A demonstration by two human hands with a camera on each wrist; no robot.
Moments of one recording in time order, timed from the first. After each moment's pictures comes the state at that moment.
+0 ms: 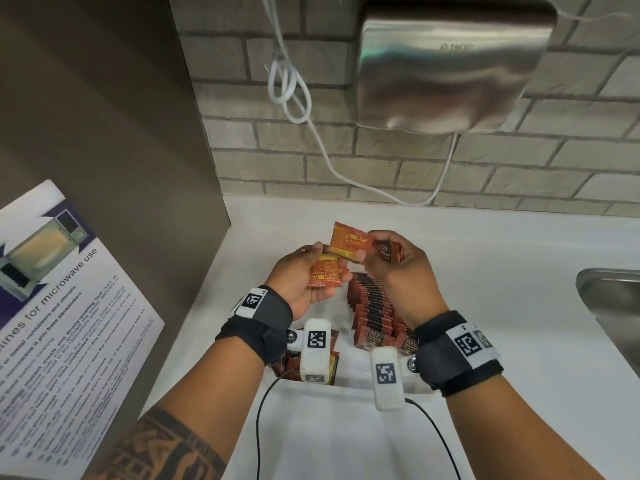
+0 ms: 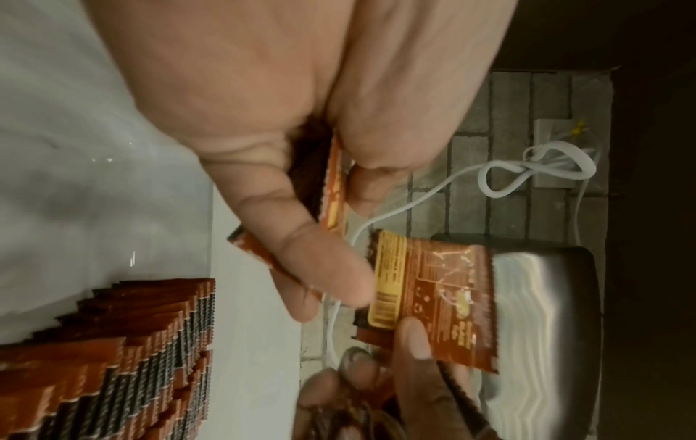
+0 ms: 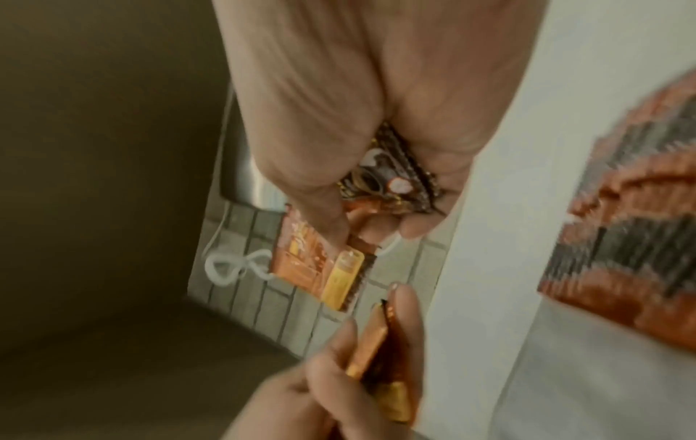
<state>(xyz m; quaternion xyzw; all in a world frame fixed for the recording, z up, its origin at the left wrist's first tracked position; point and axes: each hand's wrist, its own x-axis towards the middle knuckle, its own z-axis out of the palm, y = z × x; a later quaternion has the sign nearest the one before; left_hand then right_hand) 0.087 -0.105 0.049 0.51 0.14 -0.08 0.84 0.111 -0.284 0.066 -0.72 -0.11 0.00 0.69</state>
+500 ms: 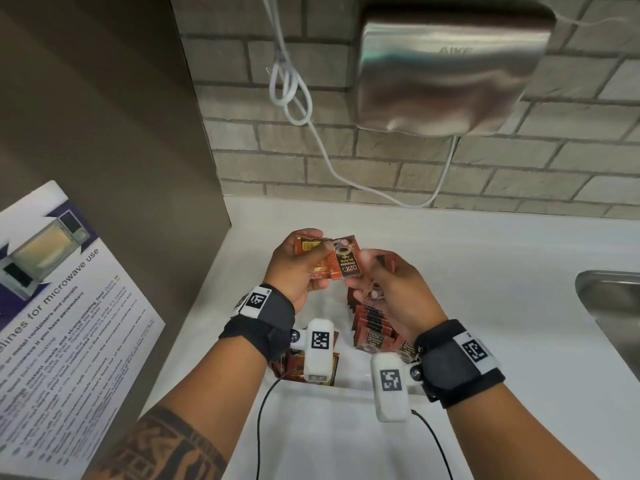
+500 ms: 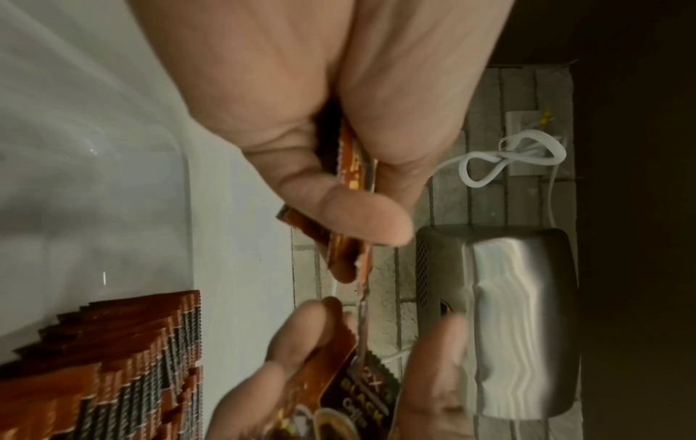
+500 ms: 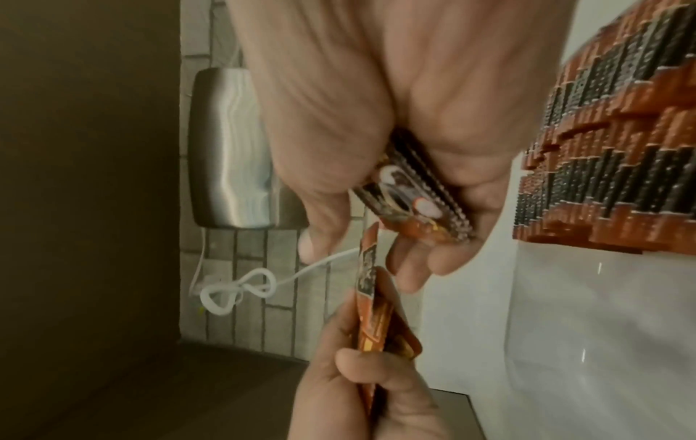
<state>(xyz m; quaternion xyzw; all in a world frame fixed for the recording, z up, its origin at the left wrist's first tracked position) 0.092 -0.107 0.053 0.56 0.14 0.05 0.82 0.102 -0.283 0.058 -0.65 -0.03 0.16 0.74</state>
